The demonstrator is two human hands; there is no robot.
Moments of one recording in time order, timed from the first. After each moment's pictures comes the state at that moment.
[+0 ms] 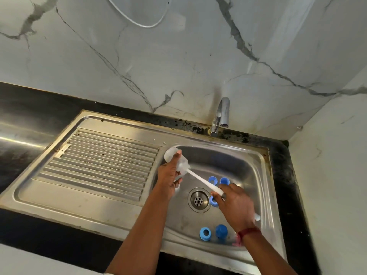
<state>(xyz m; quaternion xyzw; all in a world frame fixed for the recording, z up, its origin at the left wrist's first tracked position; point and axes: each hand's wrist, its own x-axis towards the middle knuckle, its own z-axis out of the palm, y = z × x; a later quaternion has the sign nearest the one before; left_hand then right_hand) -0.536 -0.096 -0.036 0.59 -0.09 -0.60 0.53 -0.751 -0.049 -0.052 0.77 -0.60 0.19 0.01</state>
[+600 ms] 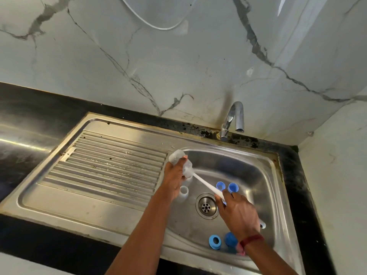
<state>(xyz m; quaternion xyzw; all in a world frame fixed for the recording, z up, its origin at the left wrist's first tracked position) -0.504 -0.113 -0.051 0.54 -0.16 -0.61 0.56 -0.712 -0.045 -0.060 0.78 -0.60 0.12 0.11</state>
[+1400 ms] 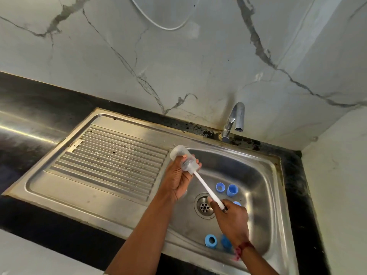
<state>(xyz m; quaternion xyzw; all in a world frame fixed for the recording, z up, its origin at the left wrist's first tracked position) -0.524 -0.095 -0.039 0.29 -0.09 -0.67 0.68 -0.709 -0.024 -0.052 0.60 -0.69 0.27 -0.31</state>
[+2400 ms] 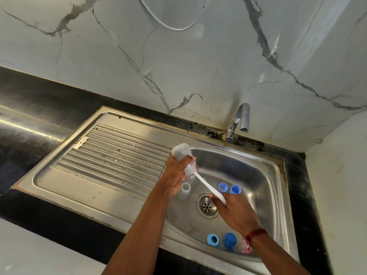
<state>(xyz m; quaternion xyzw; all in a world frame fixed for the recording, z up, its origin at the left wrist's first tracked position) -0.505 -0.088 -0.024 0.42 -0.20 -0.63 0.62 -0.717 -0.048 -0.029 0.76 -0.61 0.06 -0.21</state>
